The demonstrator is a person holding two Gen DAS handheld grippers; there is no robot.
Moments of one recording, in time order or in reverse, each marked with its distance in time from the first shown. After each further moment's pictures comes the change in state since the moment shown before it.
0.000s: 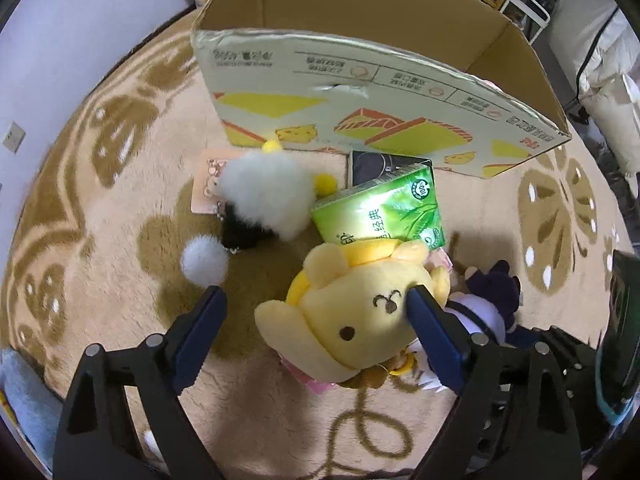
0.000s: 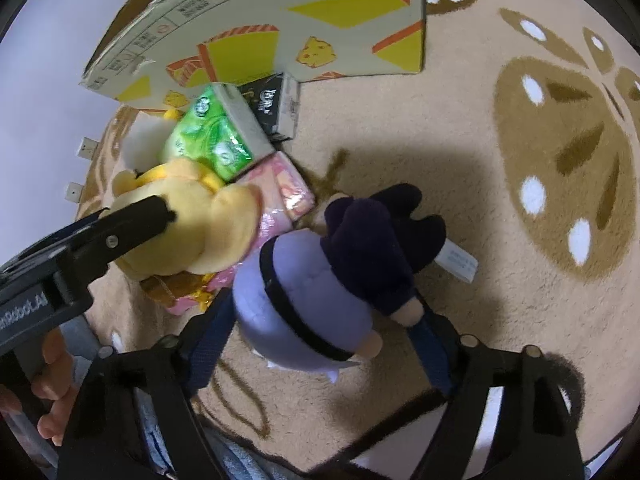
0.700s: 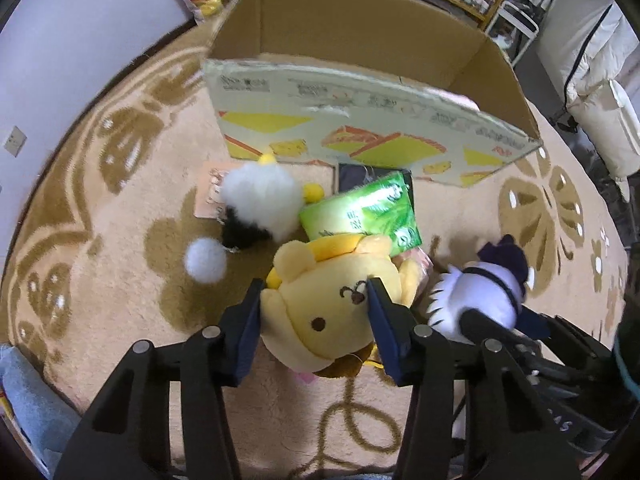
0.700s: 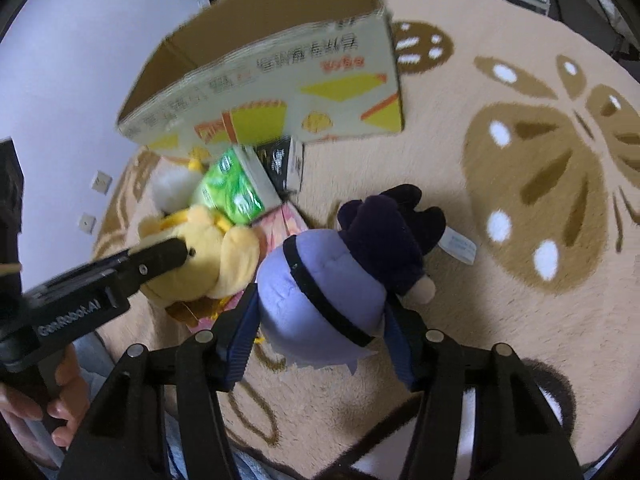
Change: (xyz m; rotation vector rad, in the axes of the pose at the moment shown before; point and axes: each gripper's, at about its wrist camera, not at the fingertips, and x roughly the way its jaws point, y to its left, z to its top) left arm -0.017 -0.004 -0.008 -0.008 -0.047 -0.043; right arm -0.043 -0.002 -0.009 0.028 -0.196 0.040
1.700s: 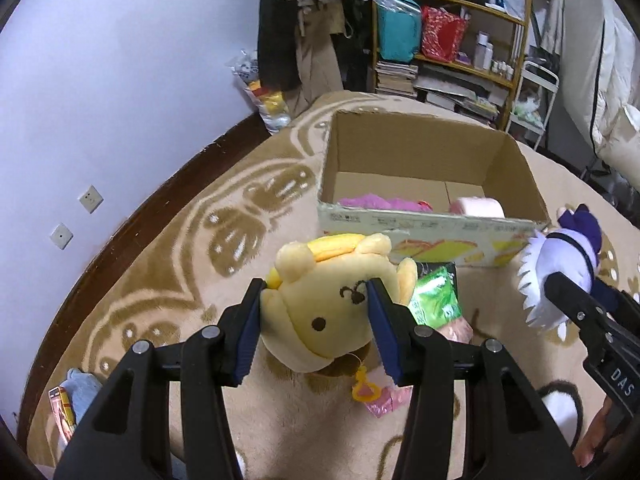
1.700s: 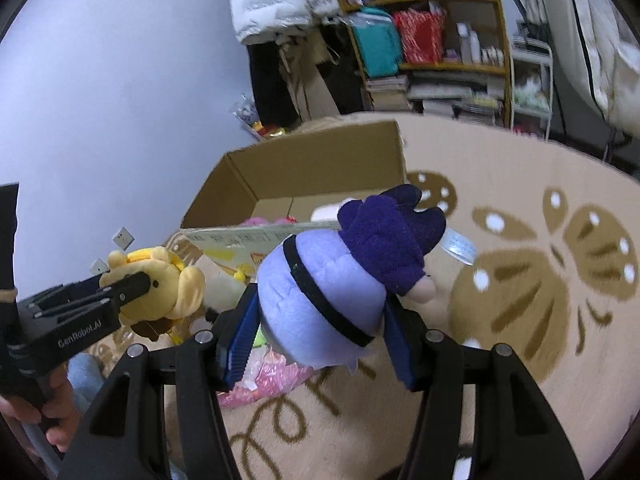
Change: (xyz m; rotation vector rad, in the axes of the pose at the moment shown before) left arm -0.086 0.011 -0.004 0.012 -0.357 0.254; right arm -0.075 0.018 0.015 -0.161 -0.411 0.011
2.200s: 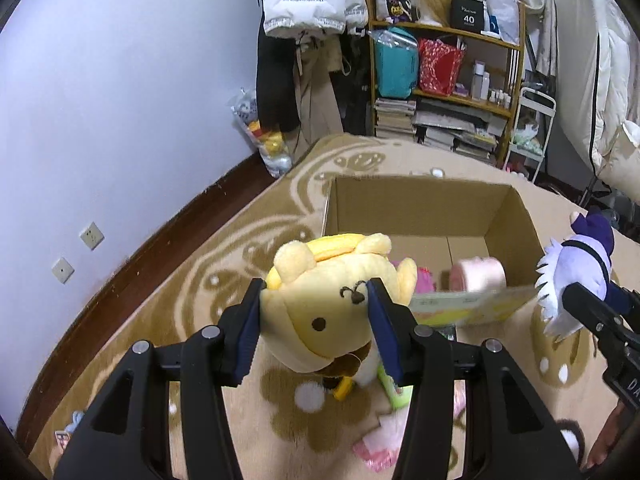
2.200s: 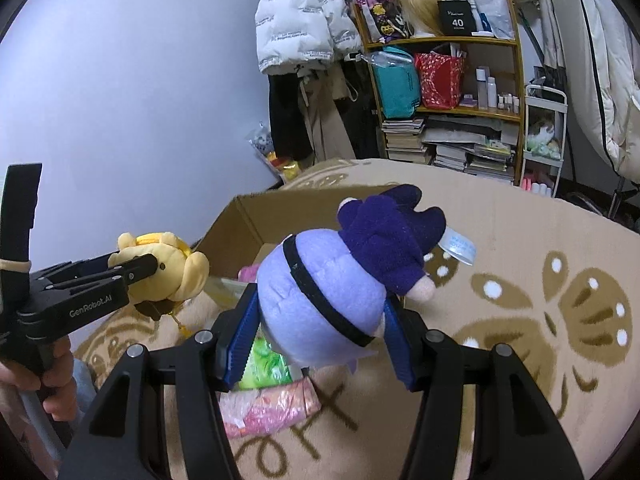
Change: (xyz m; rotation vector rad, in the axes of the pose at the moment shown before) left arm 0.000 -0.002 0.040 0.012 -0.131 0.010; right arm -0.003 -0.008 0.035 -0.063 -0.116 0.033
